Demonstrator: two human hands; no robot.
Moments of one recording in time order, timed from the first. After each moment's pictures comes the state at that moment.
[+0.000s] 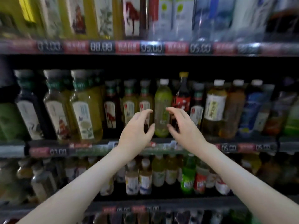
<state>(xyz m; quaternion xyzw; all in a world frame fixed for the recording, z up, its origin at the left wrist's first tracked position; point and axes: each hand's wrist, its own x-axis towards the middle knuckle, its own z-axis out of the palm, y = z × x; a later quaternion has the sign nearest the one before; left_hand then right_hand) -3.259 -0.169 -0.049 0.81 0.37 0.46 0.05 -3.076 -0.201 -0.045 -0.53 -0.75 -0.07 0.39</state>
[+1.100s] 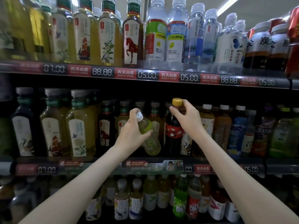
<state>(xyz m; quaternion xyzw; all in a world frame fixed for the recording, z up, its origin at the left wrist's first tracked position) -3.243 -0.140 0.001 0.78 0.38 0.49 0.10 -3.040 -0.168 0.044 -0.51 -0.64 -0.02 0.57</state>
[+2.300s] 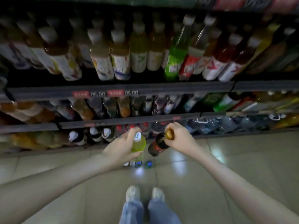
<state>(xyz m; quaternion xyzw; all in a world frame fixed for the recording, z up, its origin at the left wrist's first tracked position) -3.277 -0.306 -0.352 0.85 0.43 0.01 0.30 -3.052 -0.352 -0.351 -0.73 -0.59 0.30 0.17</state>
